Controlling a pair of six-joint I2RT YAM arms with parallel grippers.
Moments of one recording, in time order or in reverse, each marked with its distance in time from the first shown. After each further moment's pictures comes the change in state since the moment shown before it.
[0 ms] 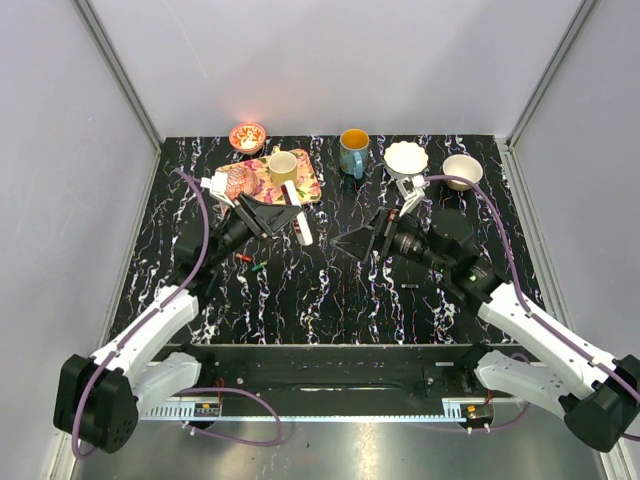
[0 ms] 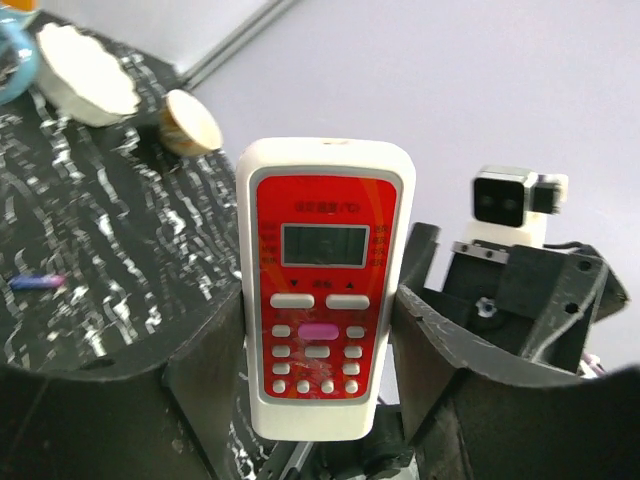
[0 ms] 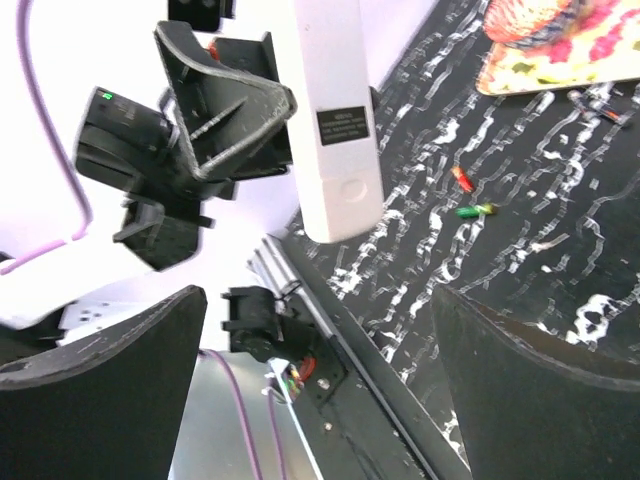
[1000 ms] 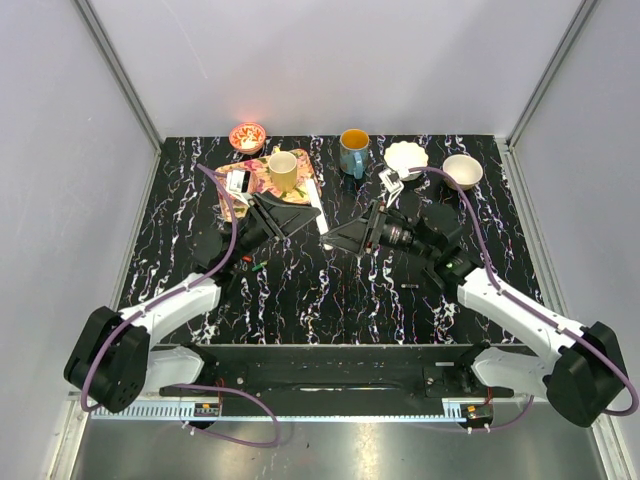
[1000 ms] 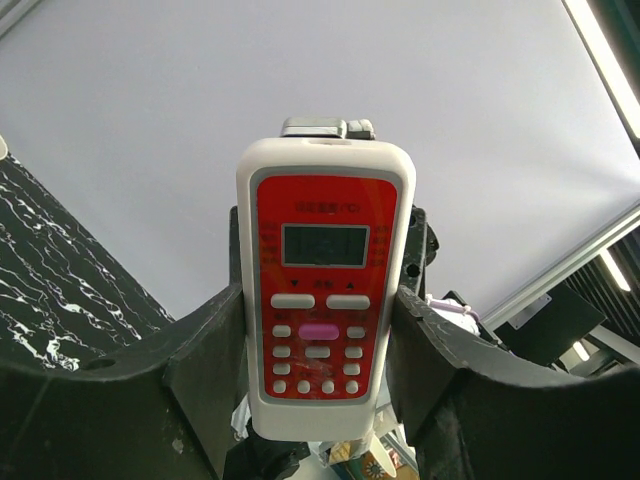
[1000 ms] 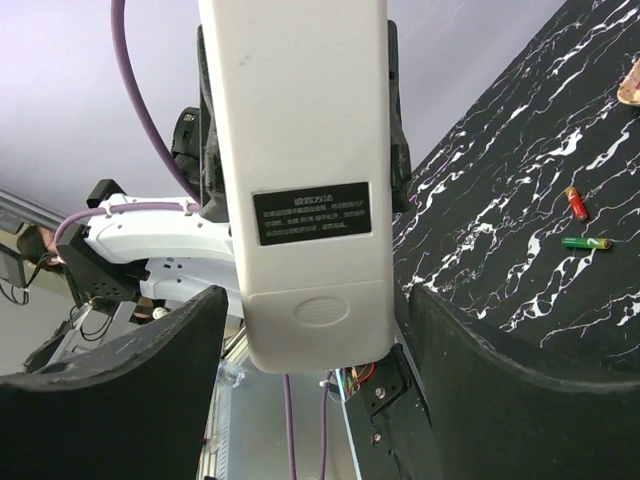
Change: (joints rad) left arm -0.148 0.233 -0.020 0.640 0.066 -0.269; right arm -0.045 0.159 -0.049 0.418 -0.259 0.172
